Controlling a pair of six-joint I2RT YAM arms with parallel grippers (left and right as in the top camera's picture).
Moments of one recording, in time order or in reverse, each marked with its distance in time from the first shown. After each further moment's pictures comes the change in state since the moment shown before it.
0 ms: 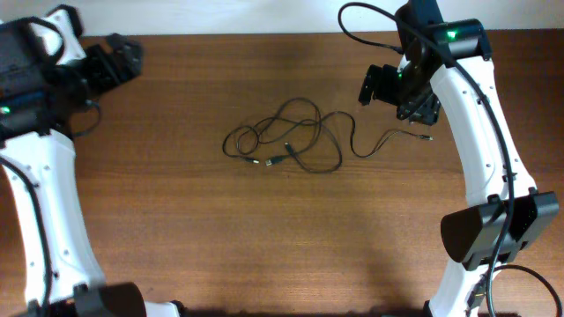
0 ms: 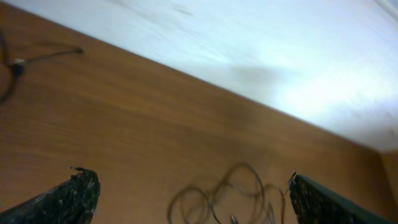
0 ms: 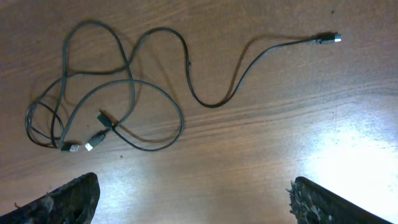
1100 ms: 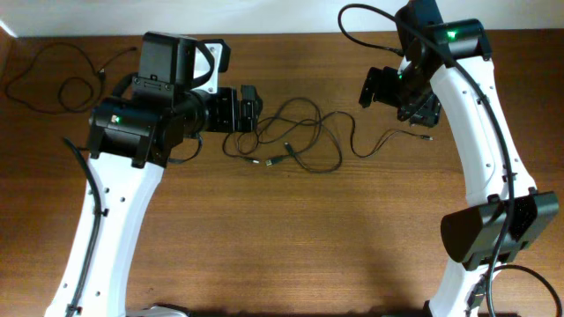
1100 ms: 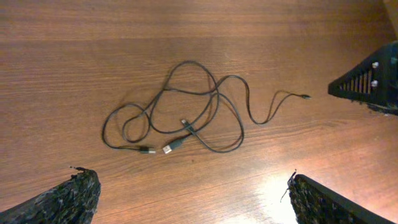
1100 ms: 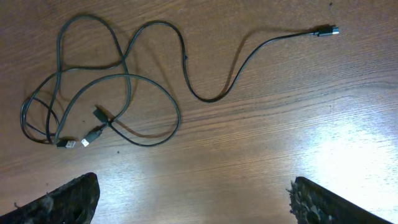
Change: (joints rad) left arm -0.556 -0.095 0.000 -0.281 -0.261 0.020; right arm 0.000 0.000 0.000 -0.018 0.000 0.000
